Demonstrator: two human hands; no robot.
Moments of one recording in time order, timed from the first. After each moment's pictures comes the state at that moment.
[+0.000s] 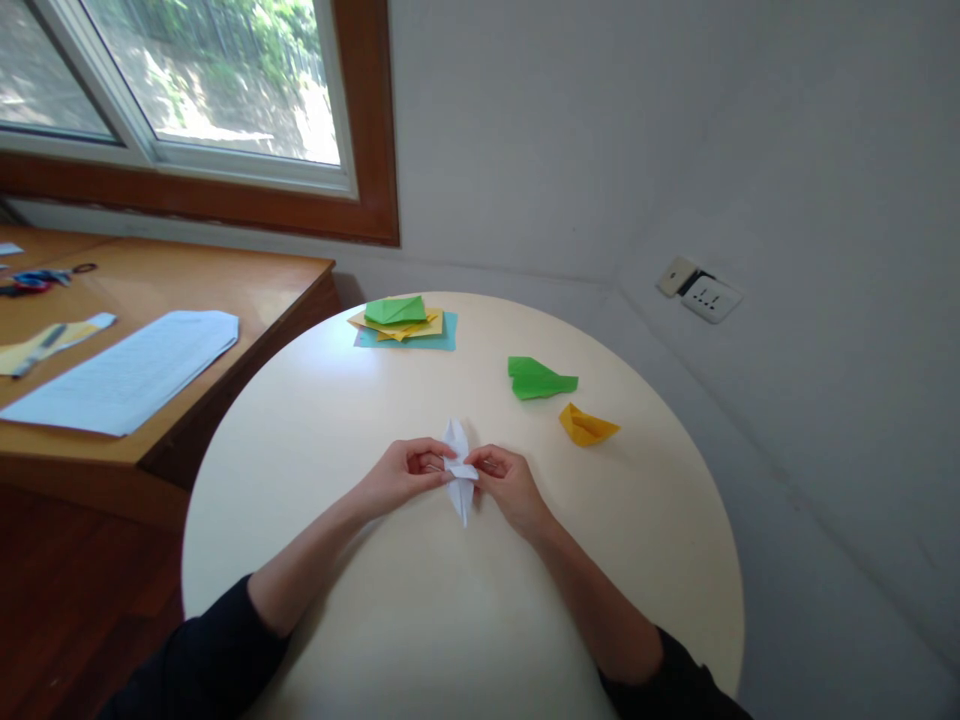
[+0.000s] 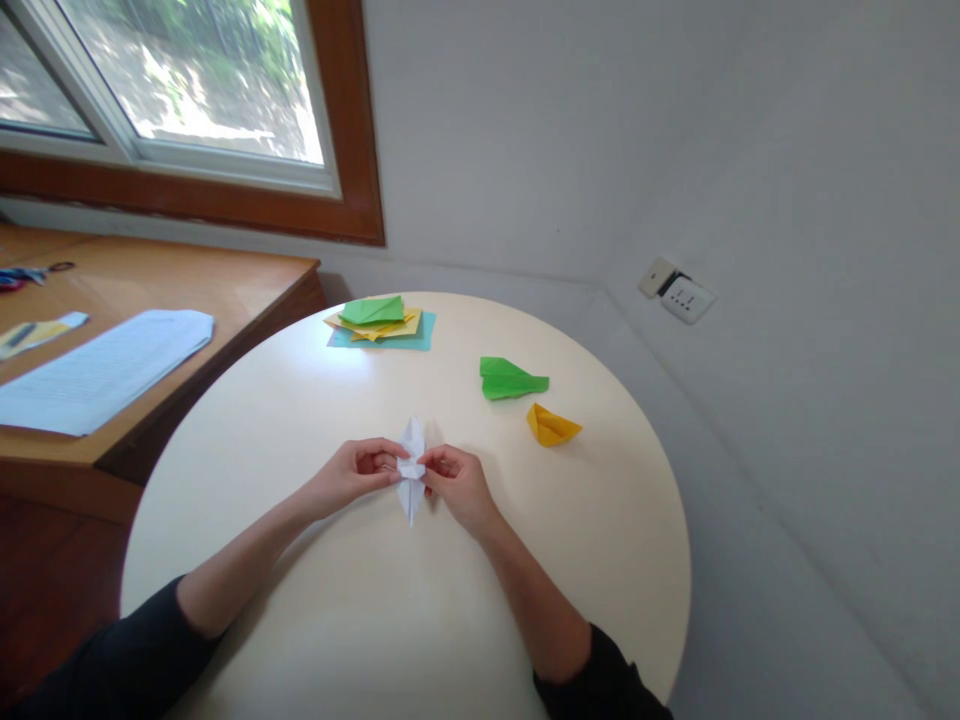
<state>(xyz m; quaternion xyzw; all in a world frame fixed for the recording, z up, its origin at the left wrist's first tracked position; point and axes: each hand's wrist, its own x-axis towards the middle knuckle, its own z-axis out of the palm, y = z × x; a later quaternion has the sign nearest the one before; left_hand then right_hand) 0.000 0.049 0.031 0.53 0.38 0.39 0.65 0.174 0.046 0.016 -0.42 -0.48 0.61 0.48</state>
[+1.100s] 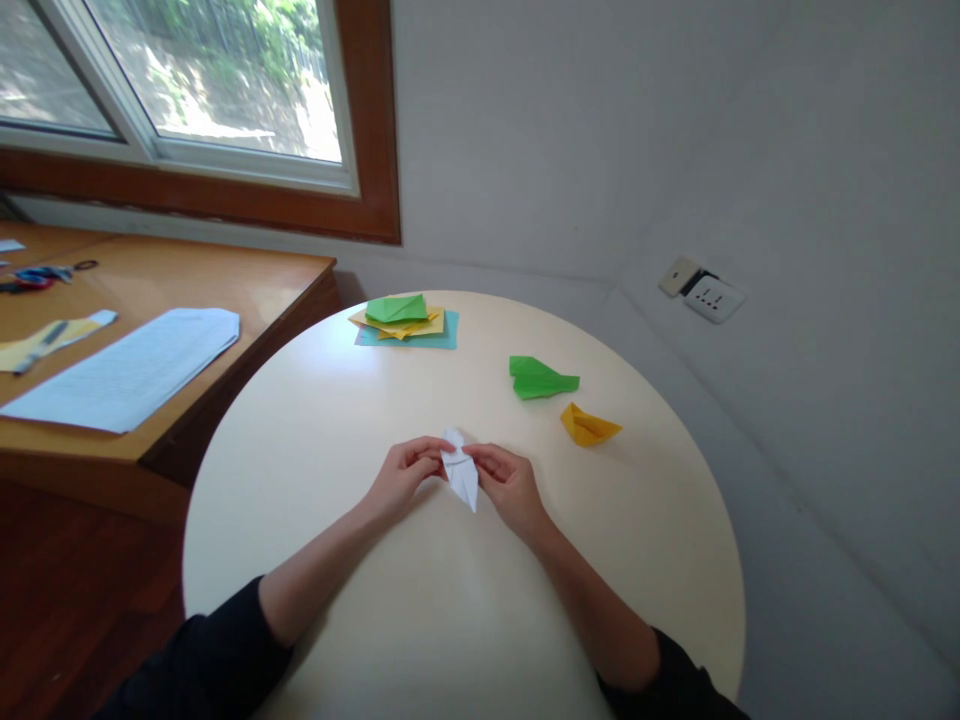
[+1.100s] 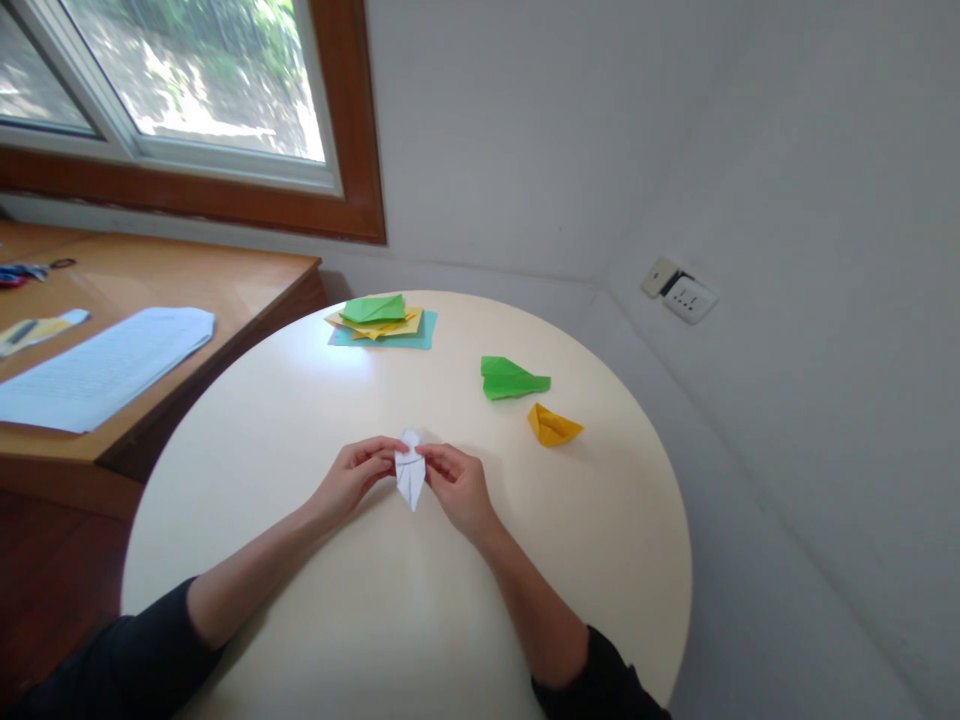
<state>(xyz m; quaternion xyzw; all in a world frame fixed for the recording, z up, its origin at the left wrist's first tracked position) 0.012 0.043 0.020 0.48 0.40 0.47 0.62 0.175 0.044 0.008 -0.37 -0.54 0.55 0.51</state>
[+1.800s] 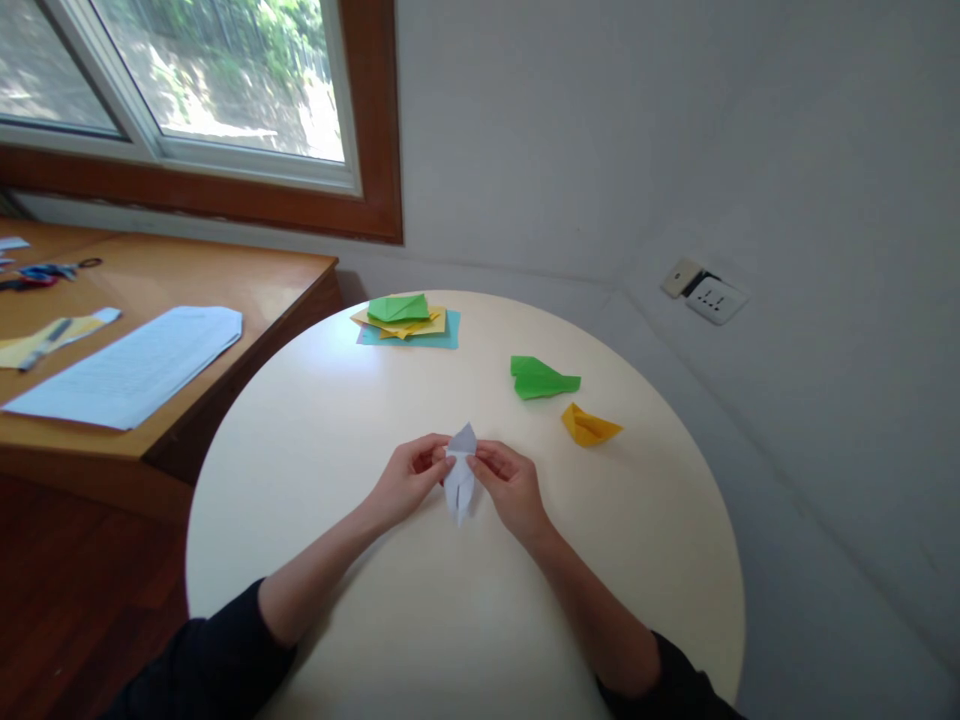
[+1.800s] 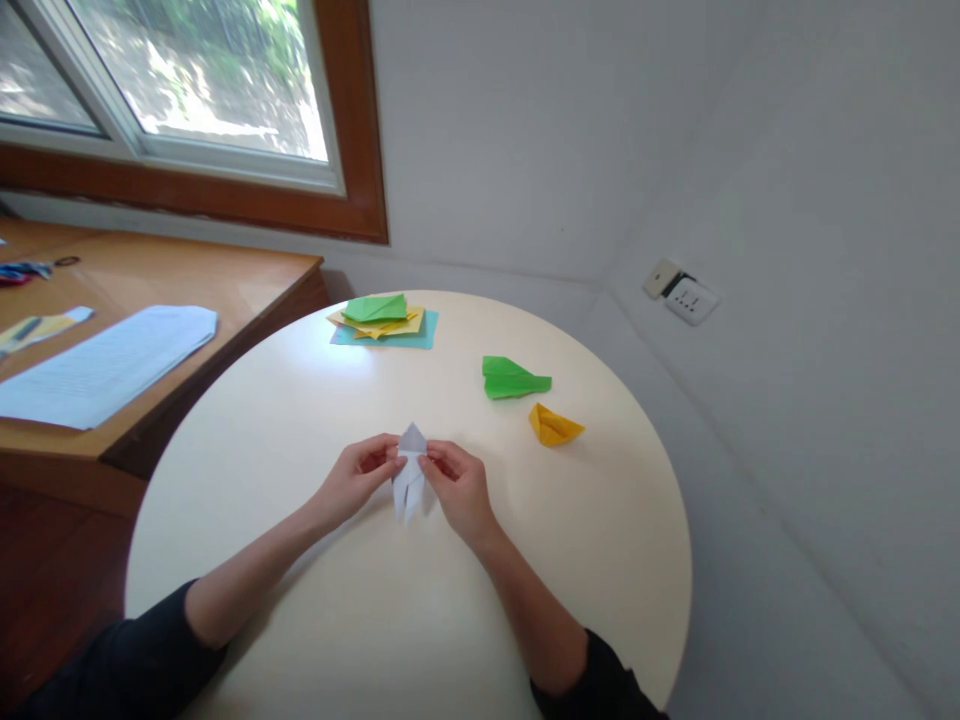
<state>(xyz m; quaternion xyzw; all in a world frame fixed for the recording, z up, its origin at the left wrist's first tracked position) 0.014 0.040 0.033 0.57 0.40 0.45 0.56 0.170 0.043 0.014 -0.41 -0.52 0.52 0.54</state>
